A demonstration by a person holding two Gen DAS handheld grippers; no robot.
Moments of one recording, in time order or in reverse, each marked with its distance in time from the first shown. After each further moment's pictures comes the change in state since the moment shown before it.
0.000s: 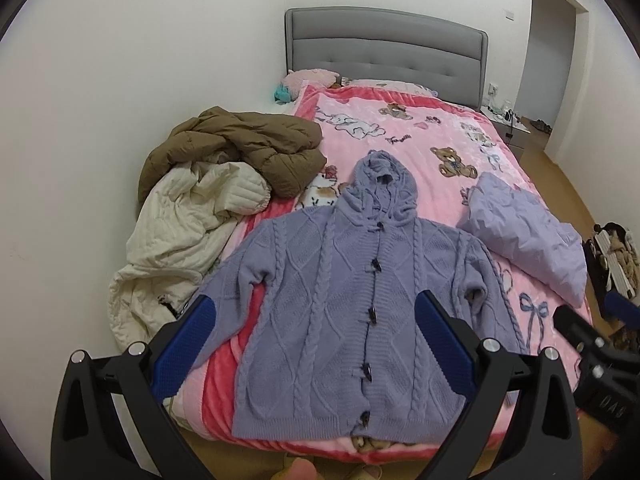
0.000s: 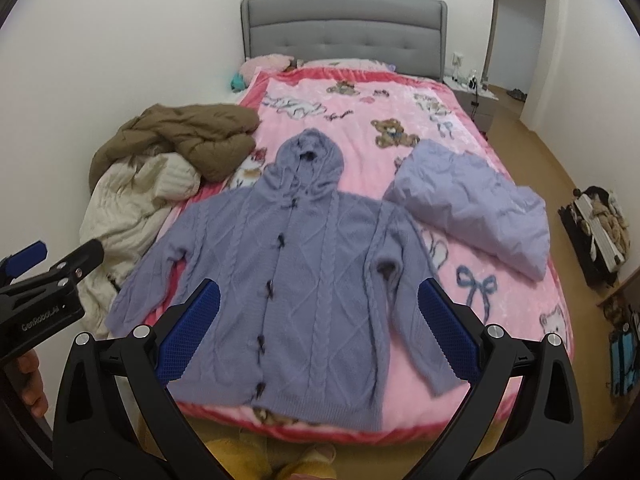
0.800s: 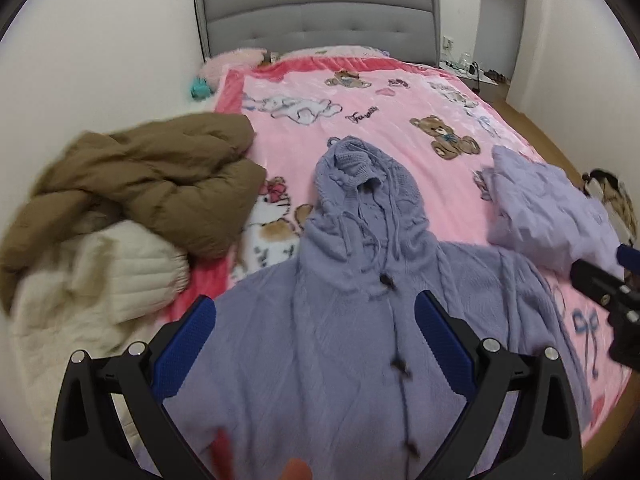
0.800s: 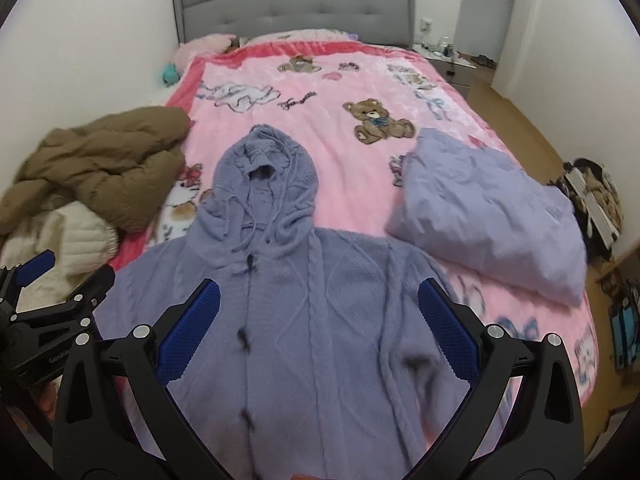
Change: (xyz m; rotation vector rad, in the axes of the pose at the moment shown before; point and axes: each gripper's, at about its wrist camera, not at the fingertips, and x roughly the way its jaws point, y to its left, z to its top) left arm 0.335 -0.033 0.142 0.203 0.087 -0.177; right arm 0.303 0.010 0.131 0.091 0.116 -0.140
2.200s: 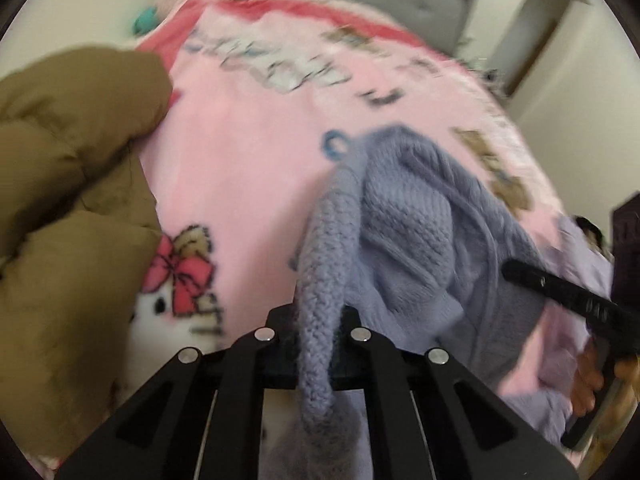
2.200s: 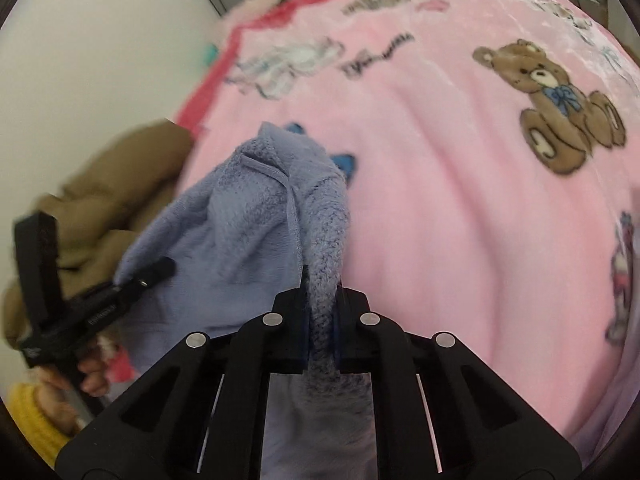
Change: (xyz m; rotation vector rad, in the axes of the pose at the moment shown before) left arm 0.280 0.037 0.153 -0.115 0.106 -0.259; right arm 0.324 -0.015 0.158 0.103 0.117 0.558
